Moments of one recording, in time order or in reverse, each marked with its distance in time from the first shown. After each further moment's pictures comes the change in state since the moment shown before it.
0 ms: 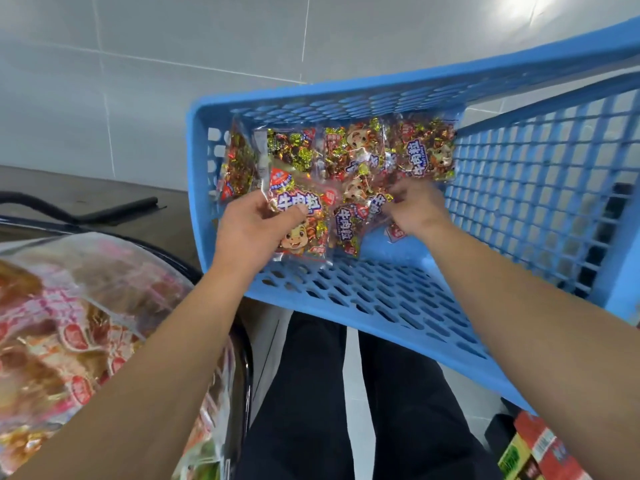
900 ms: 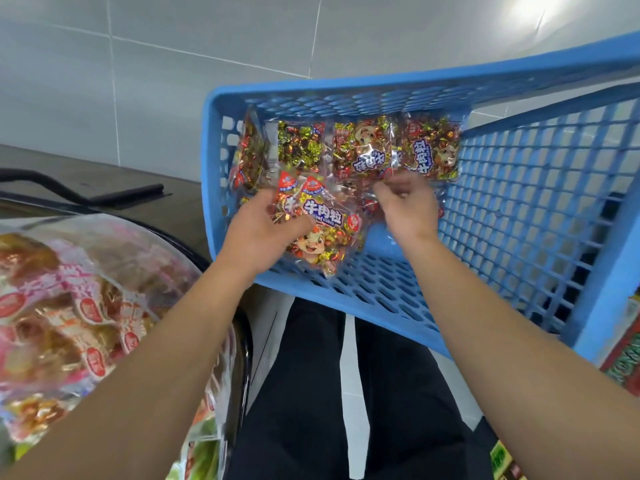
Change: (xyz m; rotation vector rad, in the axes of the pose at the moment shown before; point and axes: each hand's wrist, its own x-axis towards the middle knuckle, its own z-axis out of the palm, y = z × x) left_hand -0.012 -0.001 -0.008 -0.038 -0.165 -0.082; right_hand -0.039 -0.028 0.018 0.557 0.180 -0.008
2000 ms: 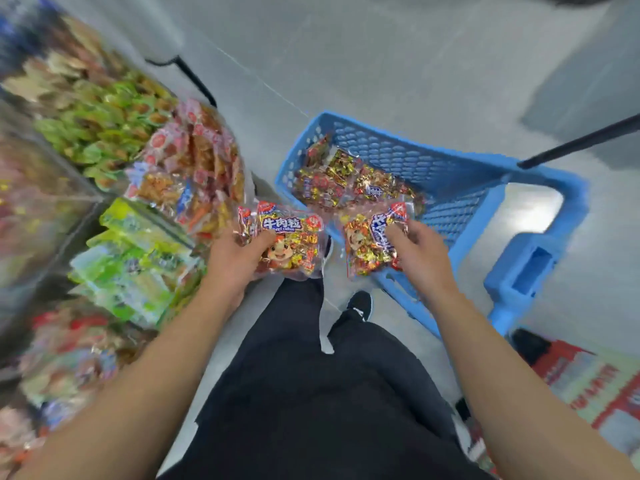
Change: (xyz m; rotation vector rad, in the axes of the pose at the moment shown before) left_hand -0.314 -0.016 0.064 -0.749 0.622 0.010; right_hand -0.240 -0.049 -0.191 -0.194 -0.374 -0.501
